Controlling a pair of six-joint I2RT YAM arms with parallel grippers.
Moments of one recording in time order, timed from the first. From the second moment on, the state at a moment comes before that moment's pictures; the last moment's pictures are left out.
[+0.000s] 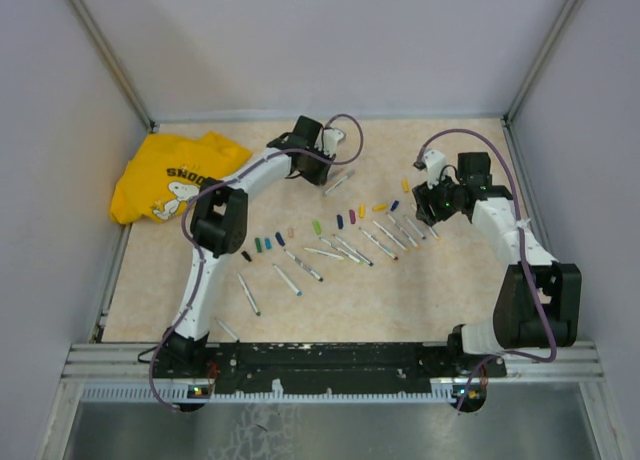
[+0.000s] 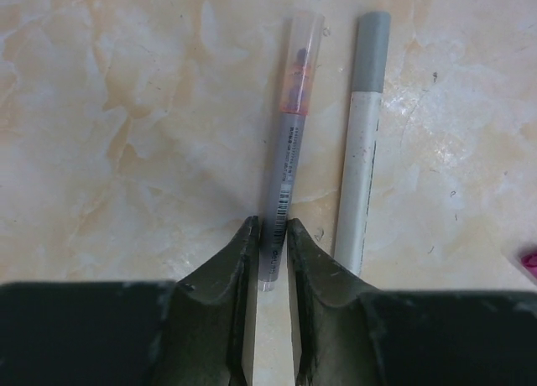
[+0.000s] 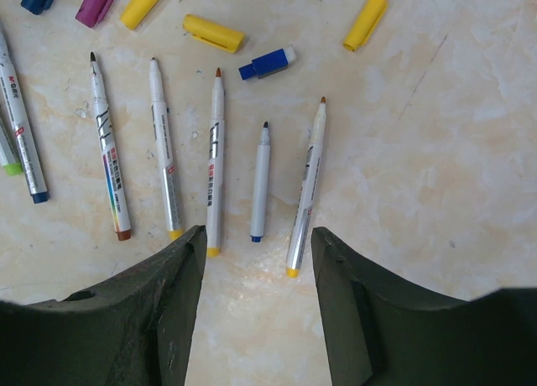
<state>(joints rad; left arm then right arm) -0.51 2.43 2.05 -0.52 0.18 0.19 0.02 1.40 0.99 -0.51 -0.41 -0.52</state>
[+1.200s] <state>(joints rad) -0.51 2.02 1.40 -0.36 -0.13 -0.05 0.02 1.40 0.99 -0.51 -0.42 -0.52</state>
